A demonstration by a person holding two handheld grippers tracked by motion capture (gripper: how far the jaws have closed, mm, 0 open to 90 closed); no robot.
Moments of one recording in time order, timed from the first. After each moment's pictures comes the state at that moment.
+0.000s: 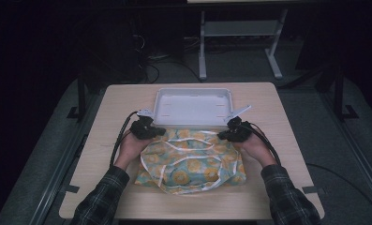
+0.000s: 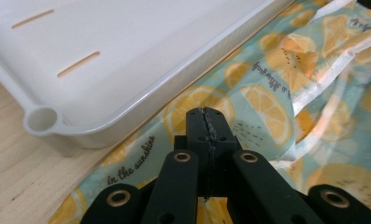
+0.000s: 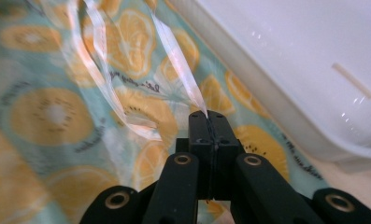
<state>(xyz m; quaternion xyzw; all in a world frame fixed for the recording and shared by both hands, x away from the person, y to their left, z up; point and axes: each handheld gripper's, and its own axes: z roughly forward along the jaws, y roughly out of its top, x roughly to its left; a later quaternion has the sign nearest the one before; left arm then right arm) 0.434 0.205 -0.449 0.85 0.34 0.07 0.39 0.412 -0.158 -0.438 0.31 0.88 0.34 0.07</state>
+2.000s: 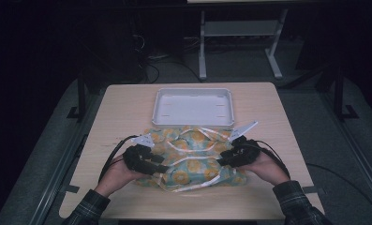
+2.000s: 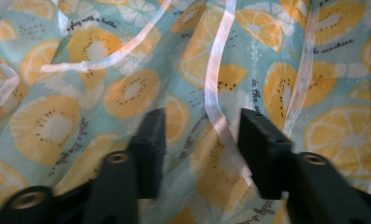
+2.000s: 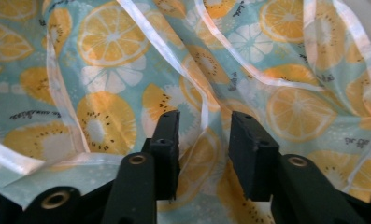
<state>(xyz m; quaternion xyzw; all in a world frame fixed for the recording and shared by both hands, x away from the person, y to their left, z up) 0.319 0.199 -0.410 0.90 0.25 -0.03 0.37 0.332 -0.159 -0.413 0.28 0.90 0.35 -0.01</state>
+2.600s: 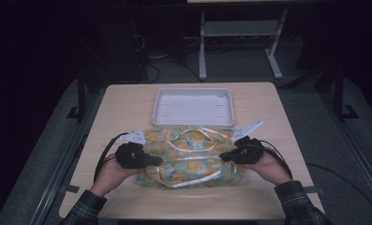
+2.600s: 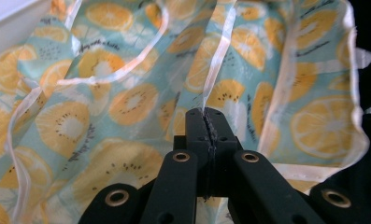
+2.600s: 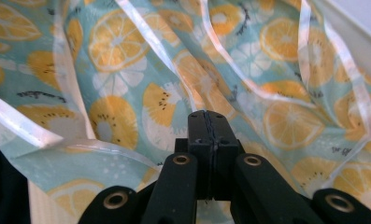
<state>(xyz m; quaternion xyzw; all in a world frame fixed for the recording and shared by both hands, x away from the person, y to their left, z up) 0.314 0.216 -0.391 0.88 0.24 -0.03 0.41 0.325 -0.164 -0.401 0.25 0.89 0.37 0.01</state>
